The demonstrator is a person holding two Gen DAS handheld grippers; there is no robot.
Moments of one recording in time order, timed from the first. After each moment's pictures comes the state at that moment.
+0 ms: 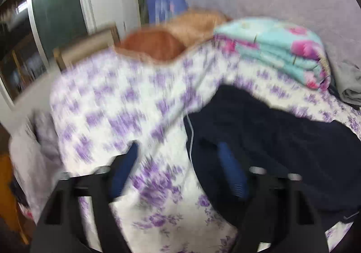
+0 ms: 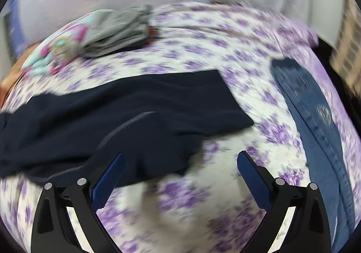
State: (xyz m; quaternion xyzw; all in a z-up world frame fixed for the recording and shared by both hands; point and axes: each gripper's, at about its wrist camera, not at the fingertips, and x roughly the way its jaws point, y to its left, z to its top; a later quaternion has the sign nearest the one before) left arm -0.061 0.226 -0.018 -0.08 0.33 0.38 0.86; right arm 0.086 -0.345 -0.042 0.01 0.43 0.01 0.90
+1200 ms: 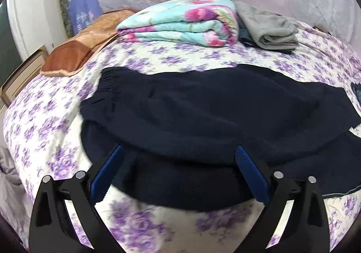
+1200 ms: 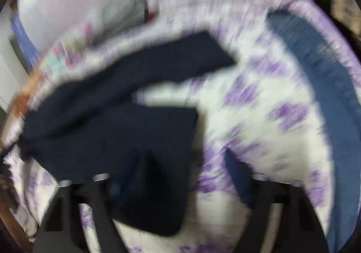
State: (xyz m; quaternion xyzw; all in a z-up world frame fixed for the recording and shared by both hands) left arm -0.033 0.117 -0.048 -0.04 0.40 0.17 0.90; right arm 0.040 -0.357 -0.093 0.07 0.51 0.11 0.85
